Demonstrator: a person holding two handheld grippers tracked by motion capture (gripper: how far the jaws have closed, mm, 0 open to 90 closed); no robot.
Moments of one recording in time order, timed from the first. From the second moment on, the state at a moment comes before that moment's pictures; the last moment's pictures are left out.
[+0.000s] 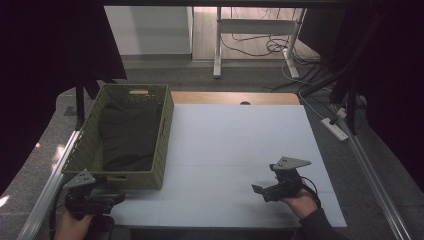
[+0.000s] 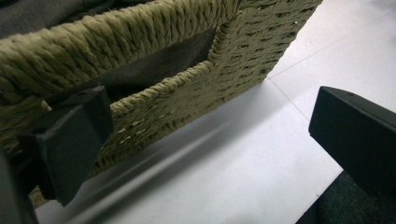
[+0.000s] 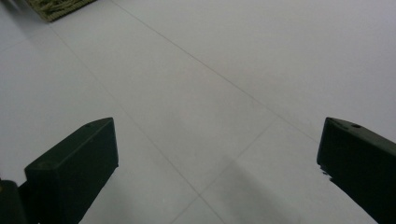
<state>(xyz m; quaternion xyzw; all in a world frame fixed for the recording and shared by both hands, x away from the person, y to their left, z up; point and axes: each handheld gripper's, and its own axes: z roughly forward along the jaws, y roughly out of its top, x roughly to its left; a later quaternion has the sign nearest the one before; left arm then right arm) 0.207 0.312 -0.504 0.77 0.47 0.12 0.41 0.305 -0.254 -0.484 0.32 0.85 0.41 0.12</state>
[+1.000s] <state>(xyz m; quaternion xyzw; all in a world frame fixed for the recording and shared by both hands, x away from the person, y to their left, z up) 0.208 0.311 -0.504 0.77 0.47 0.12 0.41 0.270 -0.298 -0.485 0.39 0.82 0.39 0.15</state>
